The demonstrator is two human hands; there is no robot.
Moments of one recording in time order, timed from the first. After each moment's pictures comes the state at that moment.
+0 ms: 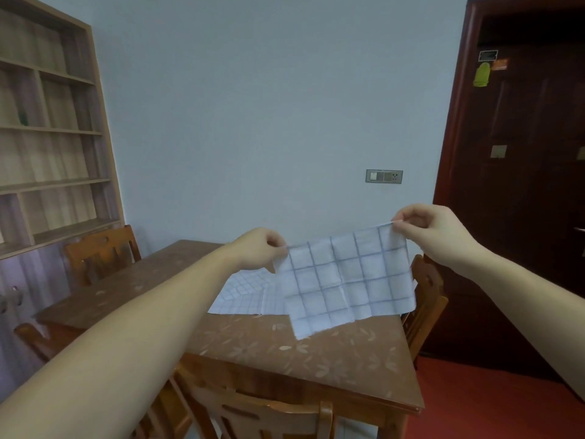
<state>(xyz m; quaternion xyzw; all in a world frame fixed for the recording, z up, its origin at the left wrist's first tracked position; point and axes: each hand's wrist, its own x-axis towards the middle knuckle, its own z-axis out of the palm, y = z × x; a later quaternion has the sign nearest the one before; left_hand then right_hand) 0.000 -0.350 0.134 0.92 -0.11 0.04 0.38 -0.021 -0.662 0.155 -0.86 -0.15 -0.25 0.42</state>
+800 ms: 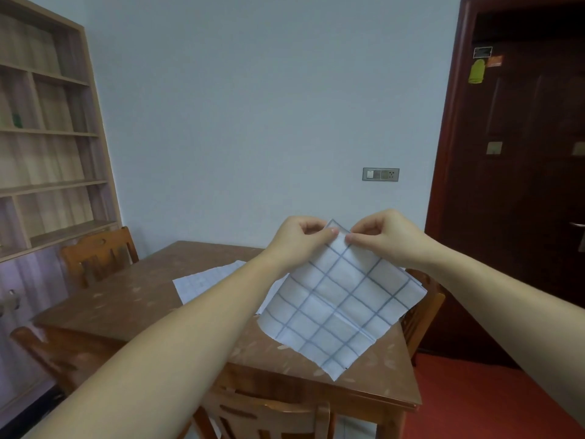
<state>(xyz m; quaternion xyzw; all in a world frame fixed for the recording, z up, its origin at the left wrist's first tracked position) -0.011 -0.425 0.132 0.77 -0.21 0.10 0.60 -0.027 -0.617 0.158 -0.89 -0.20 -0.15 0.37</state>
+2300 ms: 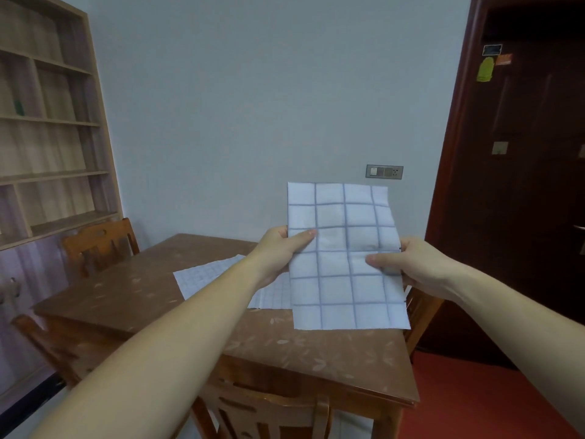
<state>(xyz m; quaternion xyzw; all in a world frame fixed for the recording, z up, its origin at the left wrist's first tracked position) -0.003 -0.393 0.108 0.68 -0.12 -0.01 0.72 -0.022 -0.644 0.122 -0.79 -0.12 0.04 0.59</state>
